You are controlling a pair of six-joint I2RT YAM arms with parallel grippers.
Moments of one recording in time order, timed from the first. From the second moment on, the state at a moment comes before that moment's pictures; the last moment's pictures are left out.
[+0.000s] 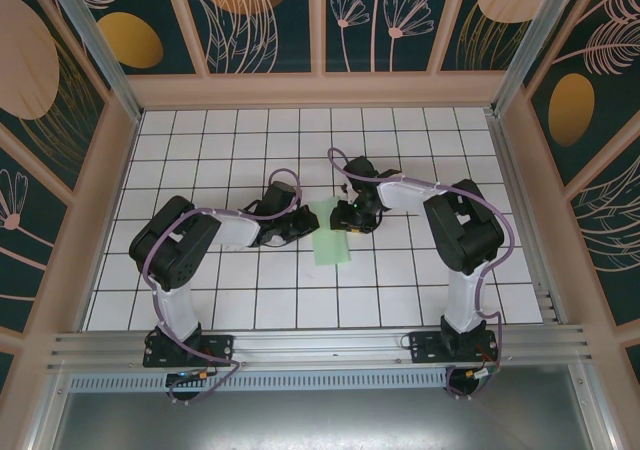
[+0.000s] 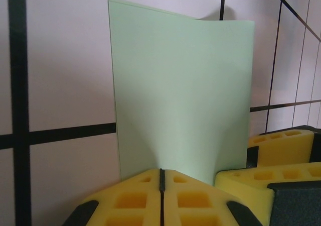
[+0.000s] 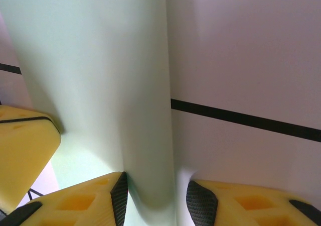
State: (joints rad) left arm -0.61 1.87 0.83 0.24 0.35 -0.96; right arm 0.57 1.96 1.19 -0.56 -0.34 0.49
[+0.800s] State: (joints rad) left arm -0.61 1.86 0.86 0.18 0.36 -0.96; right arm 0.57 1.97 1.20 -0.58 -0.33 0.52
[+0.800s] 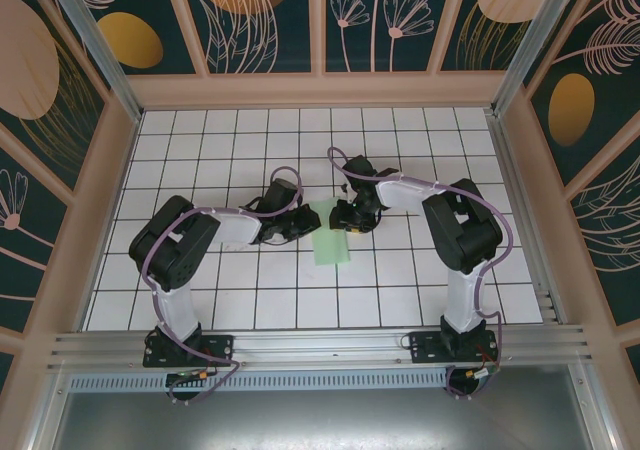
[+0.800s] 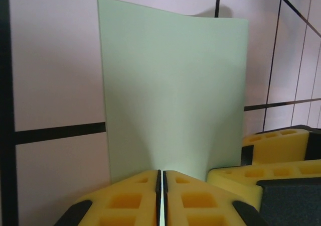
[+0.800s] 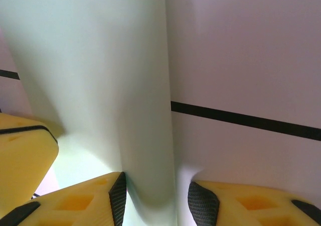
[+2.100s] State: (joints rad) left arm -0.62 1.87 0.83 0.20 0.36 -0.95; right arm 0.60 1.88 1.15 -0.51 -0.27 0.53
